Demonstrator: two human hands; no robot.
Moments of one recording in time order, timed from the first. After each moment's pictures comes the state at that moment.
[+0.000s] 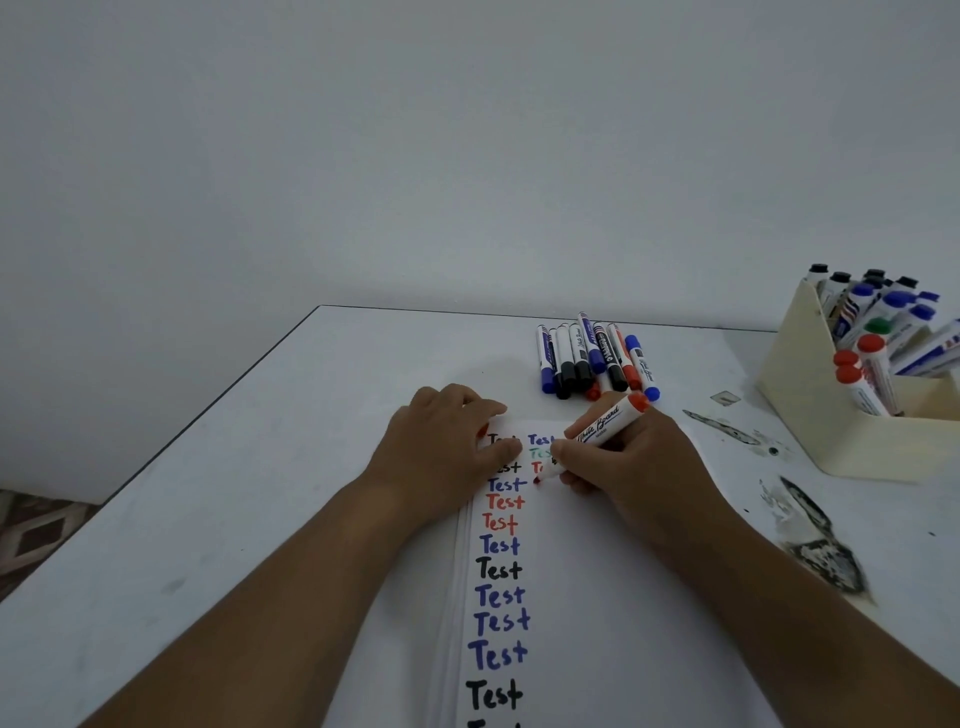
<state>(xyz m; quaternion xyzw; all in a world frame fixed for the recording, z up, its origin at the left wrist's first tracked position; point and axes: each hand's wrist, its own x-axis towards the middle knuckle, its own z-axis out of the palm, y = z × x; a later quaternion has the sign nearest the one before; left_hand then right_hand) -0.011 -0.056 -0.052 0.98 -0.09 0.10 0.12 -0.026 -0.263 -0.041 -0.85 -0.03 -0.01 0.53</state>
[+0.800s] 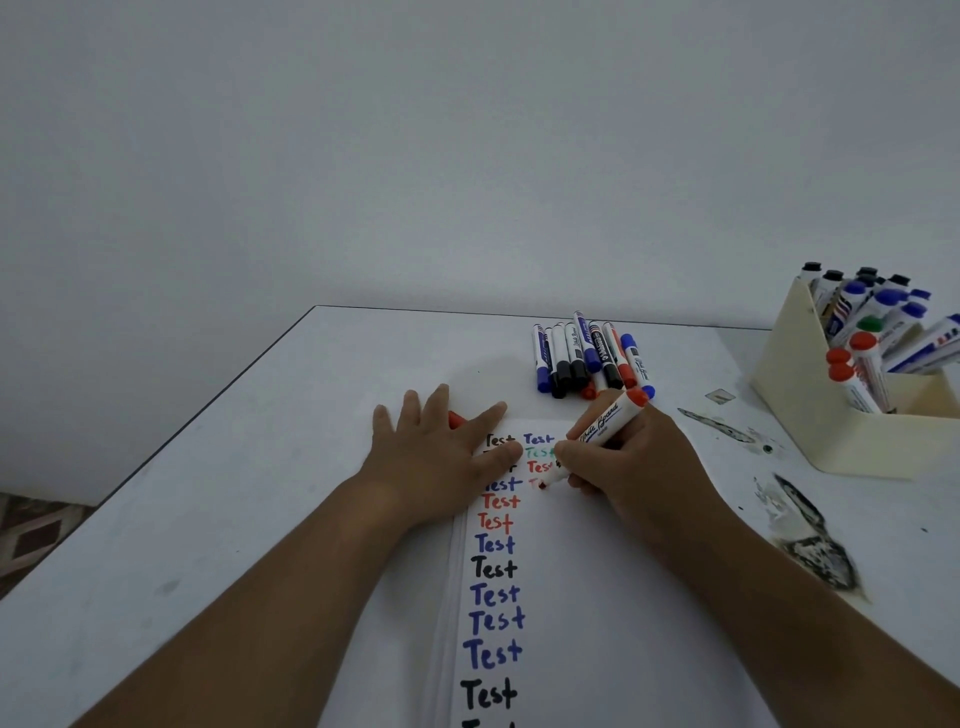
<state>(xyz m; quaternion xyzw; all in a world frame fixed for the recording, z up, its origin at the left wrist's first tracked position) -0.008 -0.055 -0.061 1.00 -0.04 -0.03 0.03 -0.029 -0.262 -0.036 -0.86 0.00 -0.02 0.51</state>
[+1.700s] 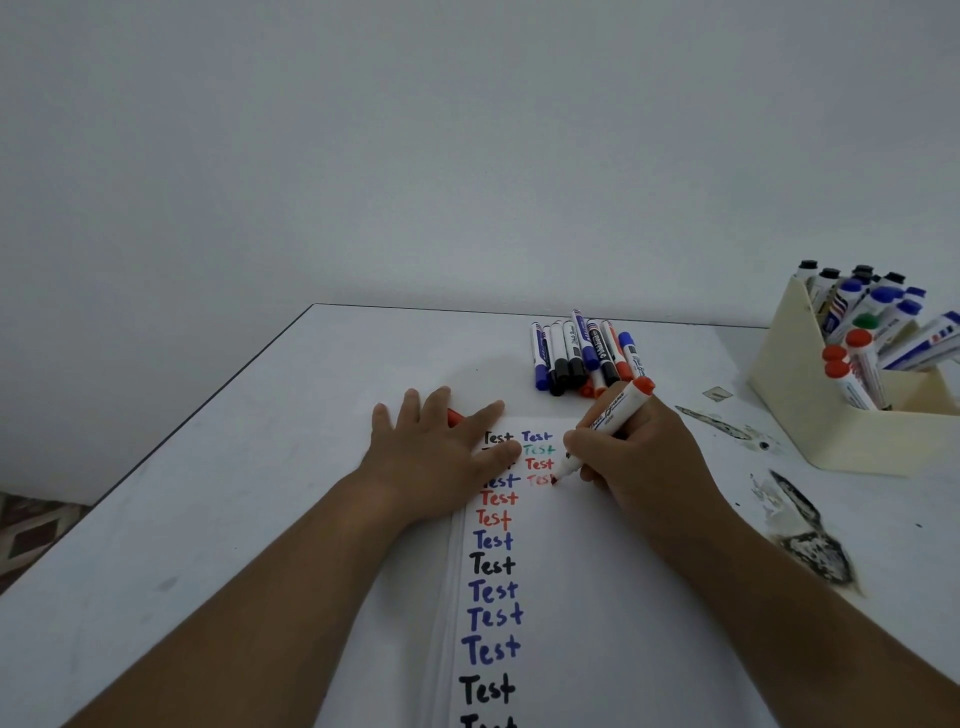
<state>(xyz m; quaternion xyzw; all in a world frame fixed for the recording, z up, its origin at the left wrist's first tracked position) -0.008 -0.054 -0.060 1.00 -0.05 -0.03 0.03 -0.024 -0.263 -0.034 -0.85 0.02 -0.03 0.52</state>
